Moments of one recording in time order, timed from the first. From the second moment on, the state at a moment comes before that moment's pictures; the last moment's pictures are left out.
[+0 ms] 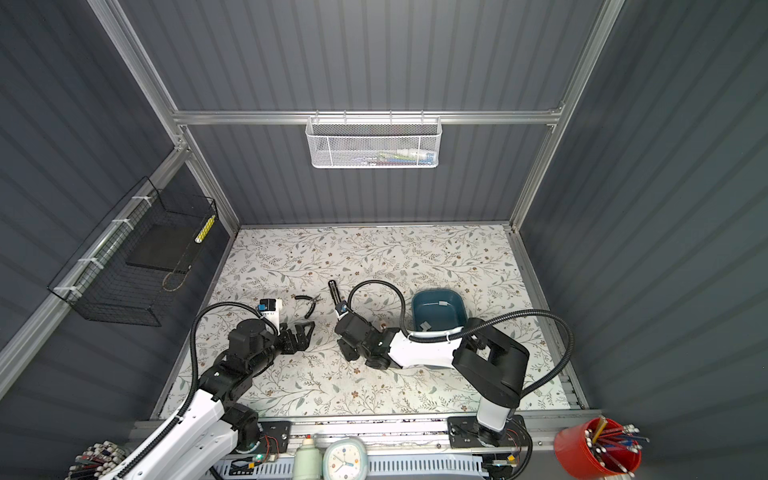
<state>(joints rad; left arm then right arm) -0.42 0.65 0.34 -0.21 0.05 -0.41 1.10 1.73 0.96 -0.03 0.25 0.38</state>
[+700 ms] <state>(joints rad) -0.42 0.65 0.34 -0.21 0.06 -0.41 1.10 1.74 0.96 -0.03 0.25 0.38</state>
